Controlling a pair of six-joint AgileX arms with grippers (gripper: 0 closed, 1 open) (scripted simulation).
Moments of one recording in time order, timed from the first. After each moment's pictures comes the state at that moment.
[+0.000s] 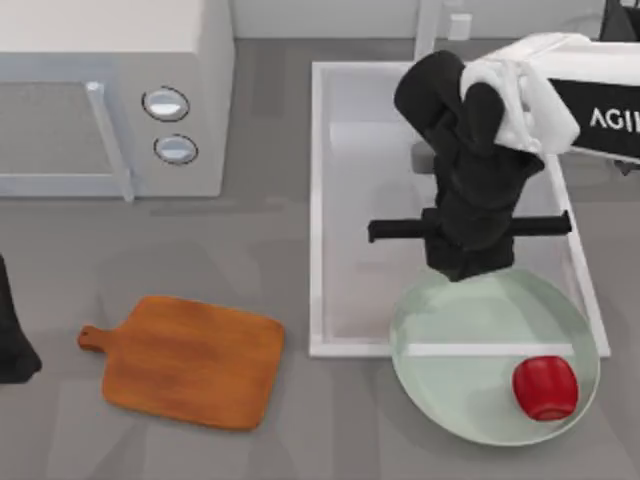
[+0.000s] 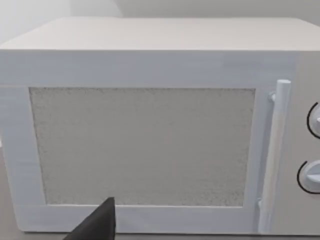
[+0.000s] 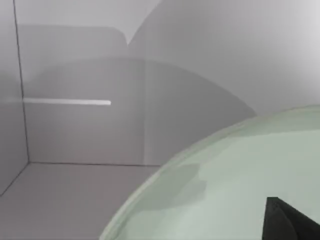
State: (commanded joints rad) left arm 0.00 0.00 0.00 0.00 0.00 0.00; right arm 0.54 2.06 1.51 -0.93 0.04 0.53
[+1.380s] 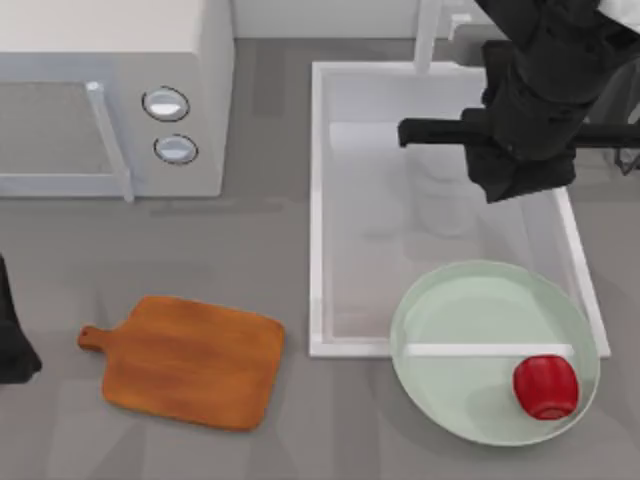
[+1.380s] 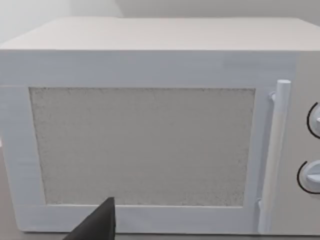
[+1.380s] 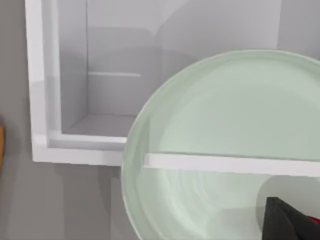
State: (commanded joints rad) left arm 0.00 0.00 0.00 0.00 0.00 0.00; right arm 0.54 1.84 1.71 -1.25 0.03 0.53
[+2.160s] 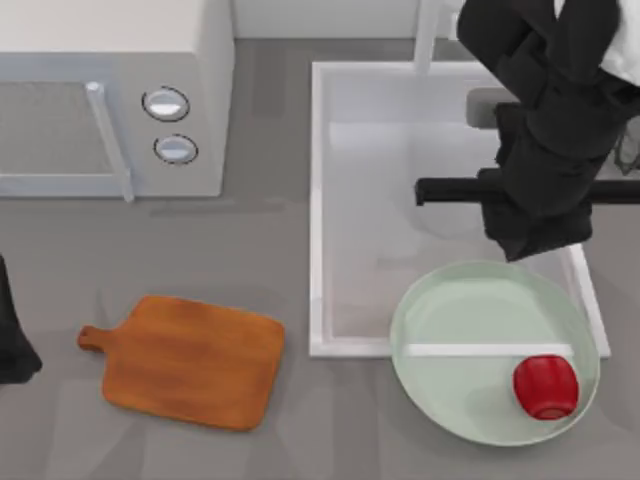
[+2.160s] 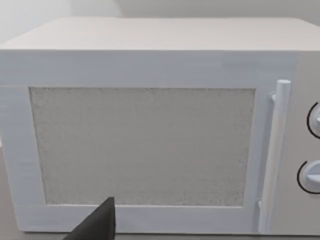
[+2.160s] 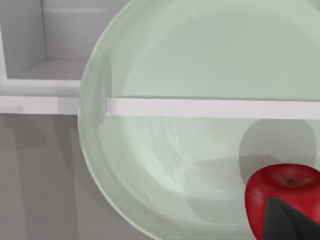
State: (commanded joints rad) left arm 0.00 0.00 0.00 0.00 0.00 0.00; right arm 0.54 1.79 1.54 -1.24 0.01 0.54
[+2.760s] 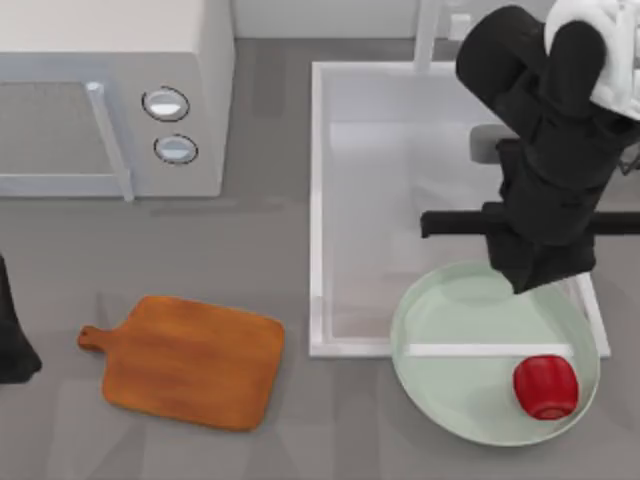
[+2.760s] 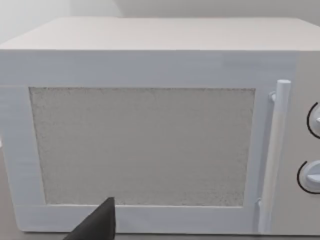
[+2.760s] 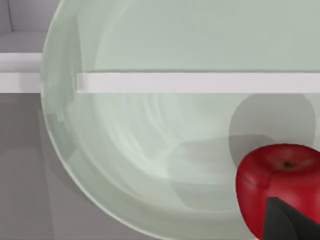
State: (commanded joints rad) left arm 0.00 0.00 0.00 0.00 0.00 0.00; right arm 0.54 1.81 1.45 -1.22 0.00 0.55
